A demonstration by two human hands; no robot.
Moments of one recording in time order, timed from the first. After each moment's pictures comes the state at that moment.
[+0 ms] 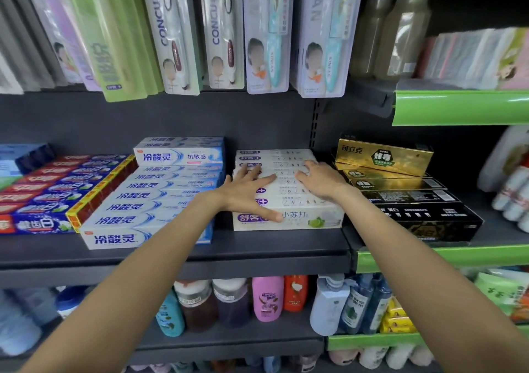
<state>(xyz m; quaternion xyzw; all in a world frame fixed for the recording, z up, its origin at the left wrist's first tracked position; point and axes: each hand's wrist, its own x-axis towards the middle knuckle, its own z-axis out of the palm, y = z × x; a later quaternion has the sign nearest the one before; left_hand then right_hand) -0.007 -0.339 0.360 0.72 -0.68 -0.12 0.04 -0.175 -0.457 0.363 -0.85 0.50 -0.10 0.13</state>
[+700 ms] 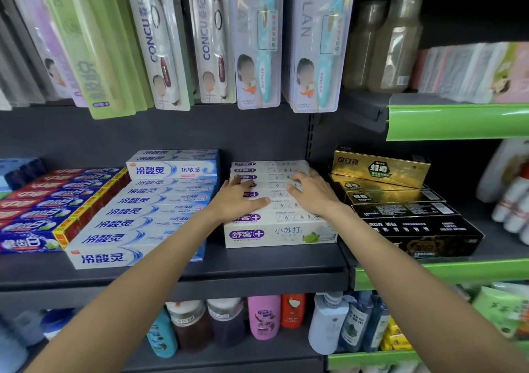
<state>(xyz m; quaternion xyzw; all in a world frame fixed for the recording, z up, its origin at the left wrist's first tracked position) -0.009 -0.350 0.359 0.77 -0.60 -0.11 0.19 -0.170 -0.457 0.355 -0.86 0.45 -0.18 0.14</state>
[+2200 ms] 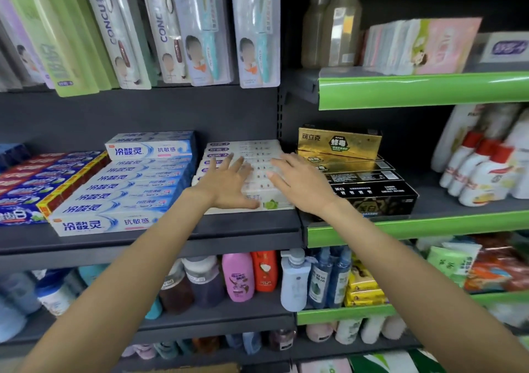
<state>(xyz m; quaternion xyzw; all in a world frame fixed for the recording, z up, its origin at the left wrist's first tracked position) -0.075 -0.334 0.365 0.74 -0.67 0.07 -0.05 -0.255 -0.395 0.364 -0.91 0.35 -0.19 0.02</state>
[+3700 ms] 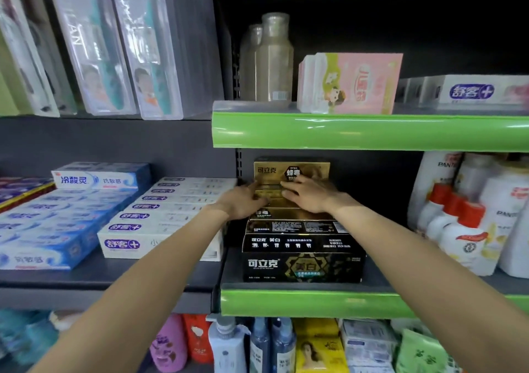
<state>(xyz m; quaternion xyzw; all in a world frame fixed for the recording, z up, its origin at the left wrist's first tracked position) -0.178 -0.486 0.364 0.80 -0.59 -0.06 0.13 -0.331 -0.596 0.372 -0.93 0.36 -0.01 -0.01</state>
